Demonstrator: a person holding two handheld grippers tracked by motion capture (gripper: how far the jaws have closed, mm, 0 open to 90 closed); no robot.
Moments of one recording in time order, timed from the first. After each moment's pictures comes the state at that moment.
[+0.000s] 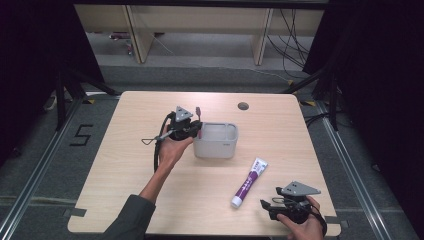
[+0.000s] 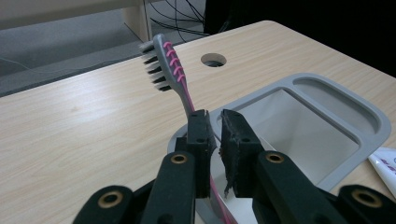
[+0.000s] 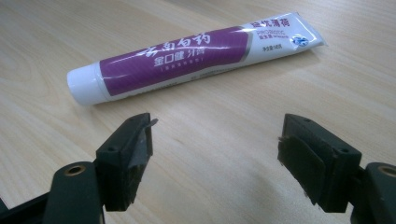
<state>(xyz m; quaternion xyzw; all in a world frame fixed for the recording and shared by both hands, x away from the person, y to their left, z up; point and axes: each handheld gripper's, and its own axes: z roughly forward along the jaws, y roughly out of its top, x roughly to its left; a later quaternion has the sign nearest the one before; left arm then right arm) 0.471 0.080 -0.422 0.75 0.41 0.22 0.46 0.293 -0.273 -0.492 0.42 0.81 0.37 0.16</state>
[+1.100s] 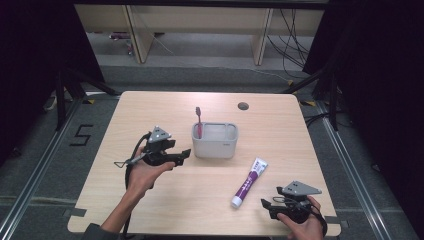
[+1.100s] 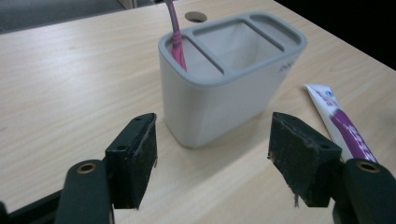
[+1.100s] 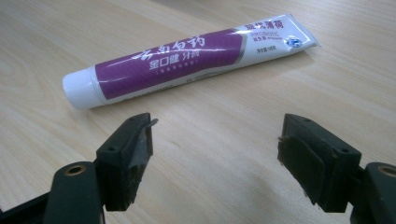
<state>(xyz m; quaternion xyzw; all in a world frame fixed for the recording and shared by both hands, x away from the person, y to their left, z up) 0.386 0.135 -0.416 0.77 0.43 0.16 0.45 0.293 -0.274 -0.492 0.43 0.80 0.37 0.16</state>
